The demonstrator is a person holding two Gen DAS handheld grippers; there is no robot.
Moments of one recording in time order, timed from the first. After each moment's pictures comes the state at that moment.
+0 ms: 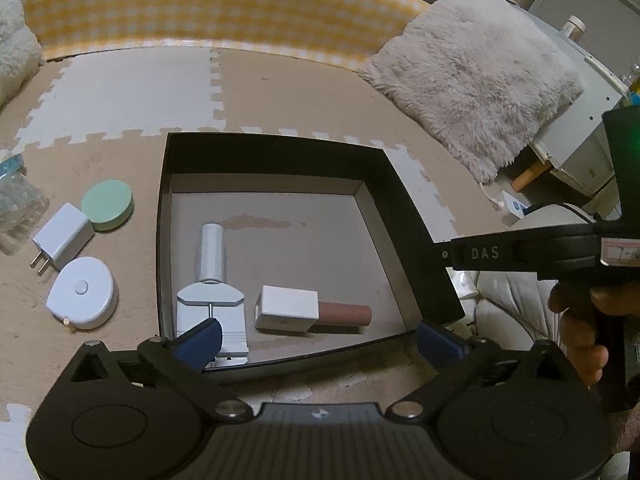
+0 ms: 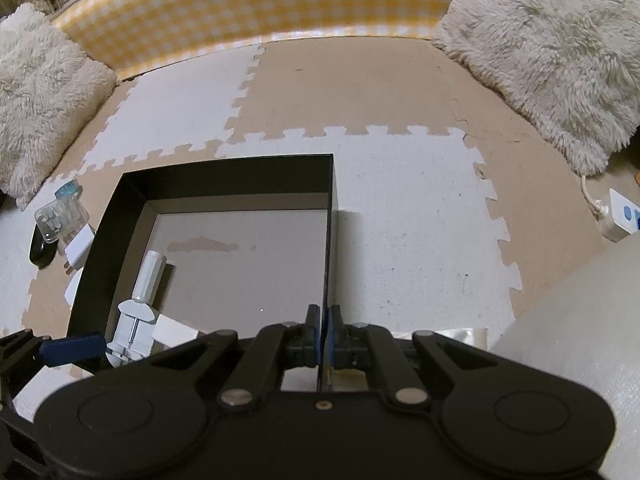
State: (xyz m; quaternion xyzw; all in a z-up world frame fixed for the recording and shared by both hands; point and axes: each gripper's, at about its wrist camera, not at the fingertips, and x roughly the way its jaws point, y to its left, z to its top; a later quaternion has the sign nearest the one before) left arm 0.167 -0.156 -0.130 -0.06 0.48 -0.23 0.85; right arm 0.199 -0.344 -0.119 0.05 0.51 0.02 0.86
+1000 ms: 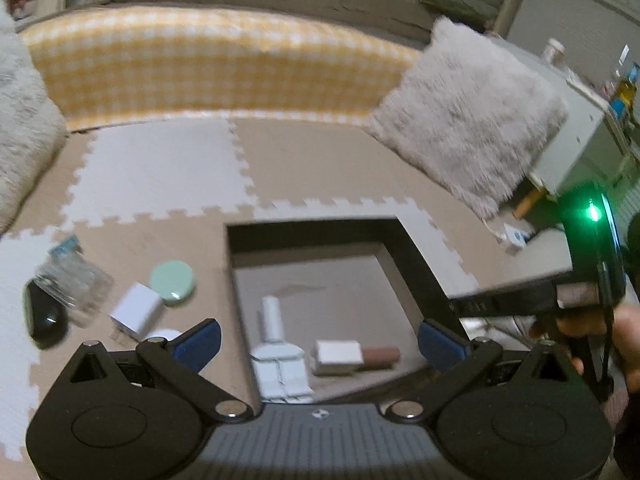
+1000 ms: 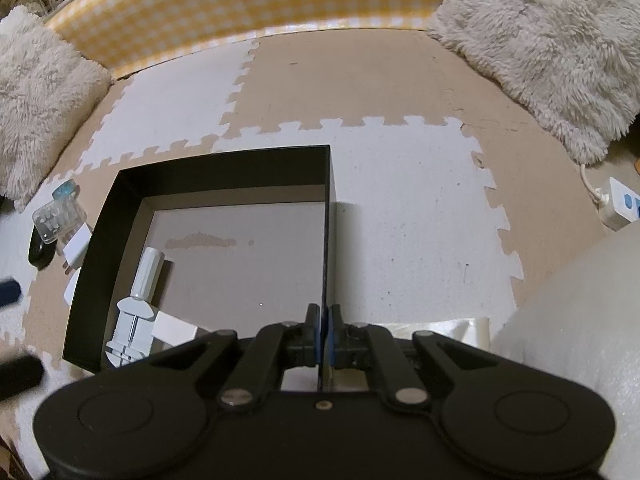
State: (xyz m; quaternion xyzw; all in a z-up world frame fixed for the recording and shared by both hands) left arm 0.166 -0.110 -0.069 -0.03 0.41 -0.21 0.89; right arm 0.198 -0.345 -0.122 0.06 0.52 0.02 0.85
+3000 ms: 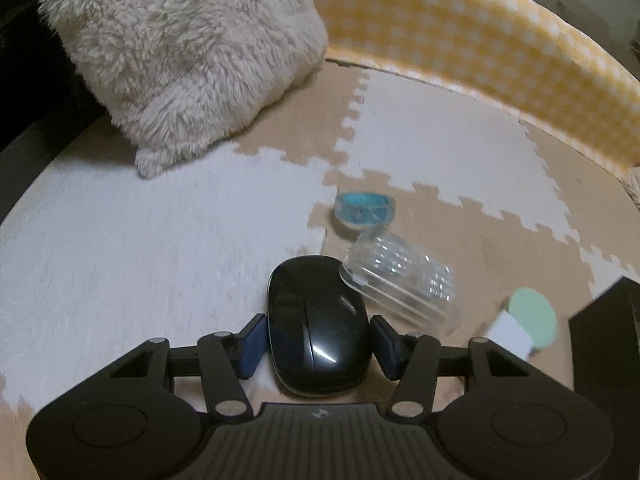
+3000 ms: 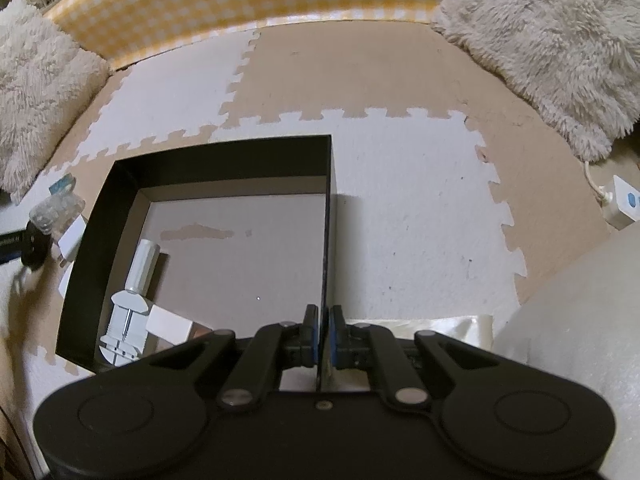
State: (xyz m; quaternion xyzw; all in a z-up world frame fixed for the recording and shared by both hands) left arm 0.258 0.060 -0.166 -0.08 0.46 0.07 0.88; right arm 0.201 -0.343 -0.128 0.05 0.53 0.02 0.85
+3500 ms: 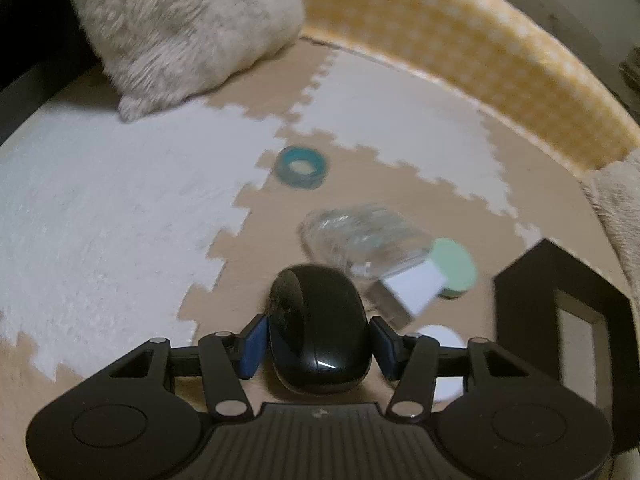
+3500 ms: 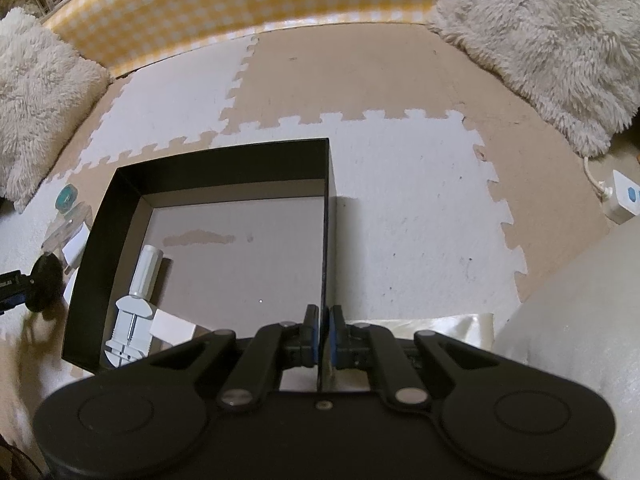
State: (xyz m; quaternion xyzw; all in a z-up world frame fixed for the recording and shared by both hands) left arm 0.216 0.028 -0.149 -0.14 0.47 0.03 0.87; right arm 0.199 -0.346 -0.126 0.07 0.53 0.02 0.85
